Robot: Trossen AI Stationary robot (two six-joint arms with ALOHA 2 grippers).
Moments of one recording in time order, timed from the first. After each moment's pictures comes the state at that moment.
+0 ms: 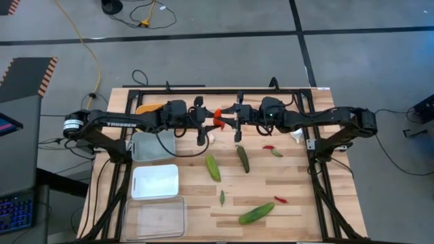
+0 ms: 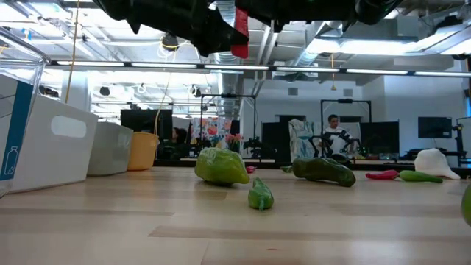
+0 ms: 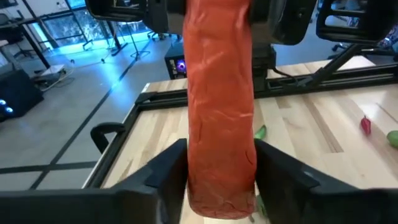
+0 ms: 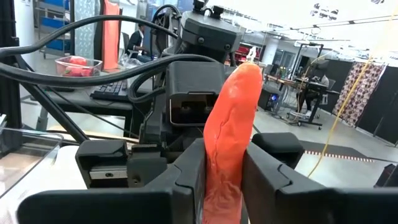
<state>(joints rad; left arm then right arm) 0.21 1.41 0.92 0.26 0.06 0.20 -0.17 1.43 0.94 0.59 -0.11 -0.22</state>
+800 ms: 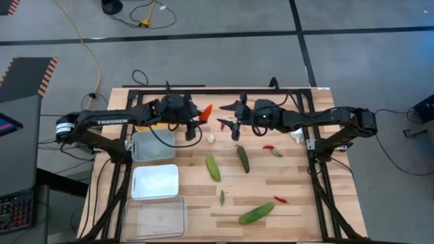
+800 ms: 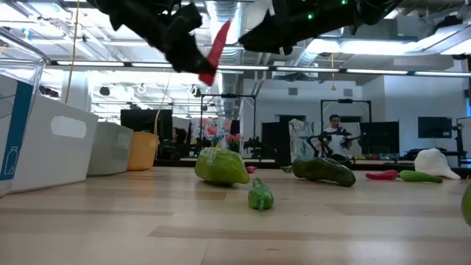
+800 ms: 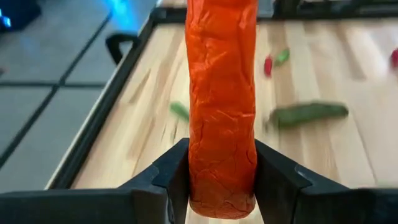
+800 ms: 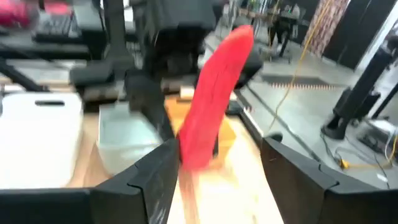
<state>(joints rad) 0.33 1.29 0.92 -0.17 0.06 0.17 -0.17 1.43 0.94 0.33 0.10 -0.16</state>
